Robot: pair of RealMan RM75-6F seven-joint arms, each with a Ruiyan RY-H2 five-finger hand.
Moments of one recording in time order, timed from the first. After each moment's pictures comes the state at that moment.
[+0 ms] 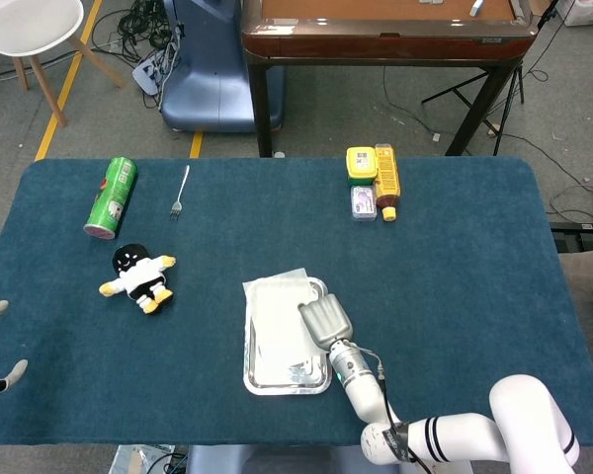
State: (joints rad) left arm -0.03 -1.03 -0.07 -1.68 1.40 1.50 0.07; right arm 0.86 -1.87 0.15 -1.55 -0.69 1.14 -1.08
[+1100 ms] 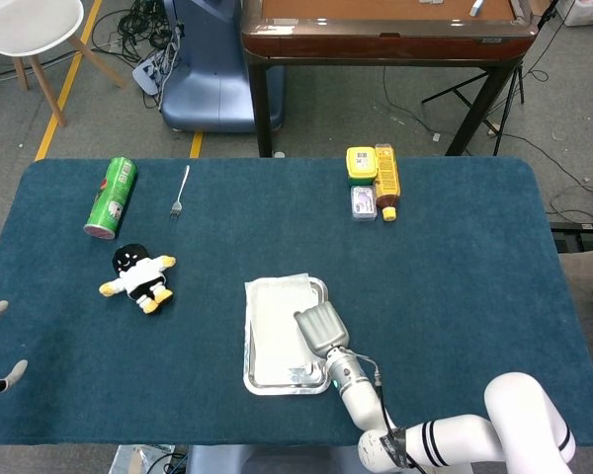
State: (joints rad) left arm -0.03 -1.03 -0.07 -1.69 1.40 1.50 0.07; right arm 0.88 -1.88 0.13 -1.60 -0.64 1.18 -1.08
